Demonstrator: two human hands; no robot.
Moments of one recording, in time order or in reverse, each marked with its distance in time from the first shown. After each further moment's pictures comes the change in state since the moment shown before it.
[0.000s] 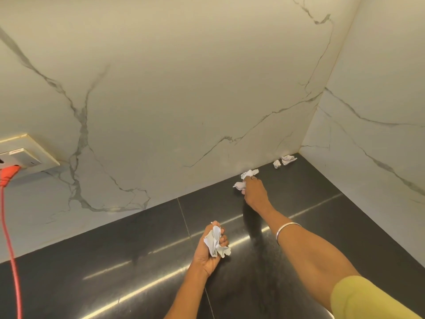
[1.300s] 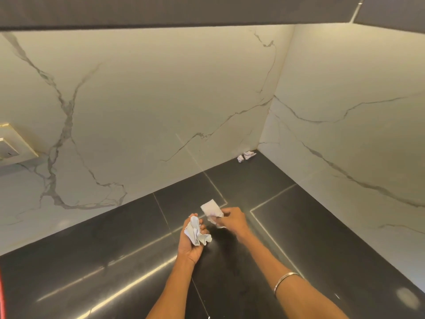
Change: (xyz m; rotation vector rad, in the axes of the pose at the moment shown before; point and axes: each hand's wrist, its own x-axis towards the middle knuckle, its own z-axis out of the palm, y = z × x) left_hand -0.037 -0.019 0.008 -0.038 0.002 0.047; right_hand -0.182 -0.035 -0.034 0.658 -0.144 0.399
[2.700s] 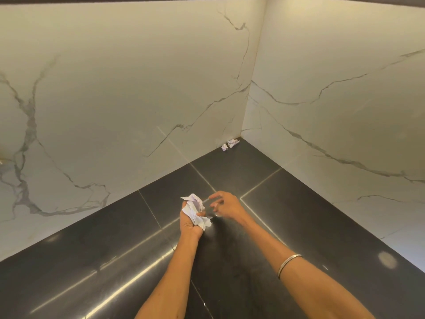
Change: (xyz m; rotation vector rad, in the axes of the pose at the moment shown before) left_hand 0.029 -0.021 0.031 0.501 0.188 -0.138; right_hand 0.003 0.002 -0.027 -0.127 -0.040 -0.017
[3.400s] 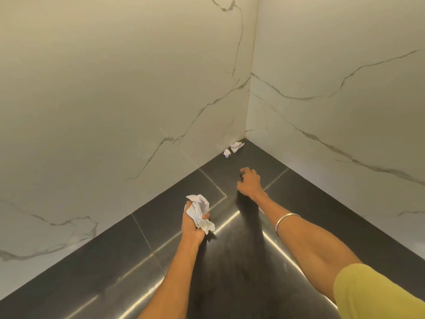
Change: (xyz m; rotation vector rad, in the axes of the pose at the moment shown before) left_hand 0.048 0.040 0.052 -0.377 -0.100 0.033; right_hand 0.165 0.034 -0.080 -0.140 0.262 0.054
